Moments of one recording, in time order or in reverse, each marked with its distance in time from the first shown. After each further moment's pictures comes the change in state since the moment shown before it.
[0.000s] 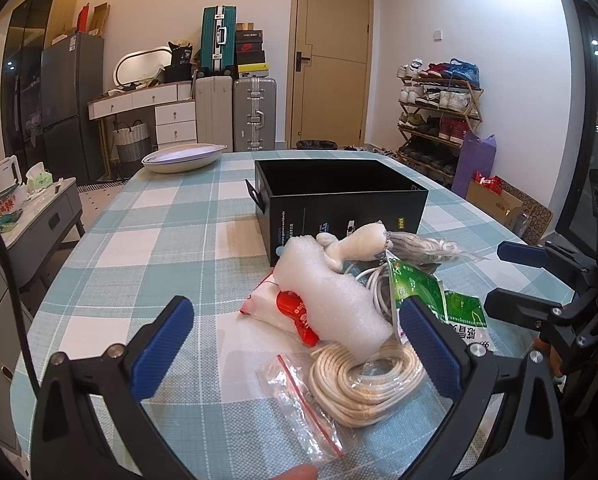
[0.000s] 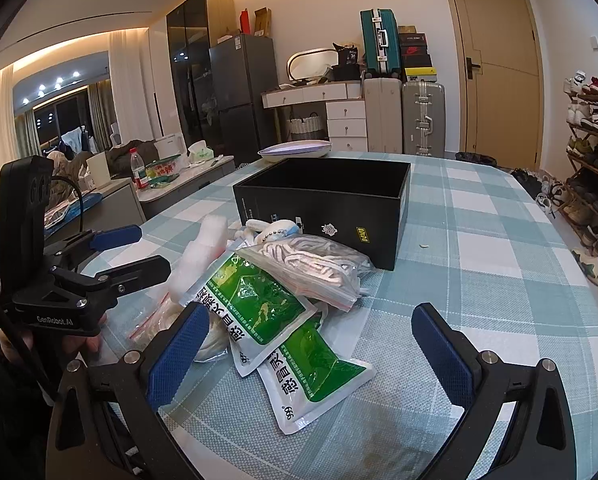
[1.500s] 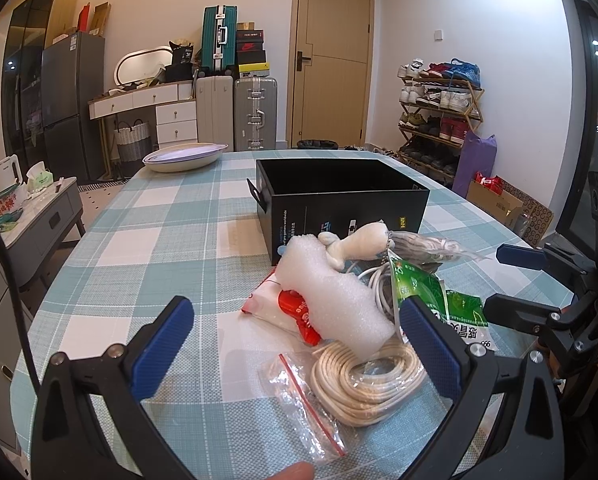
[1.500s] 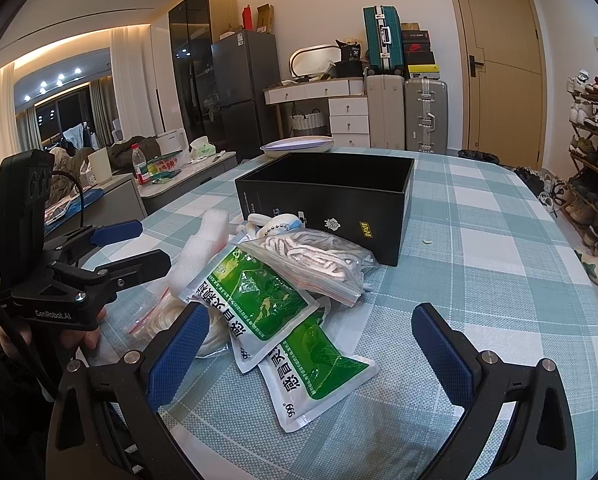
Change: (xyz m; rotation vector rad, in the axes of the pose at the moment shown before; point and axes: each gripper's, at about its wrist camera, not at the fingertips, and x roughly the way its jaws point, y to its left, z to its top) left arm 0.000 0.004 0.001 -0.008 0.003 0.003; right arm 0.002 0.000 0.000 -0.004 0.015 0.004
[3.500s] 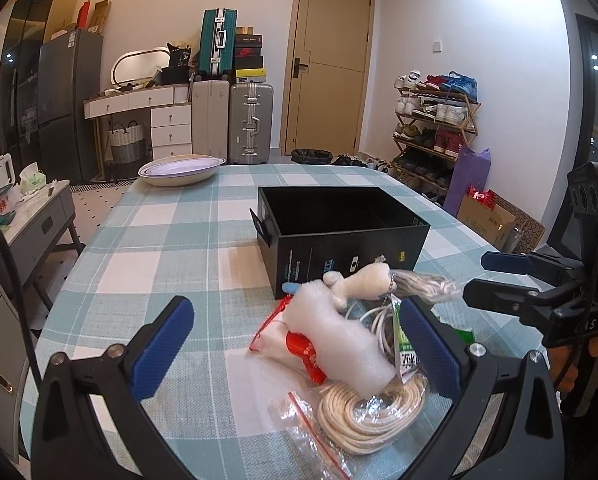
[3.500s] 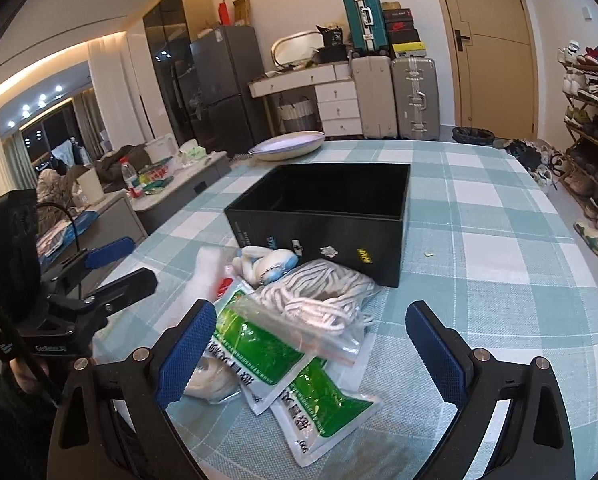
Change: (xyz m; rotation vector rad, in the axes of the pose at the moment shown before) left arm 0.001 0.012 0.032 -0.019 -0.013 -0.037; right arm 0.014 -0.008 0.047 0.099 0.083 -0.018
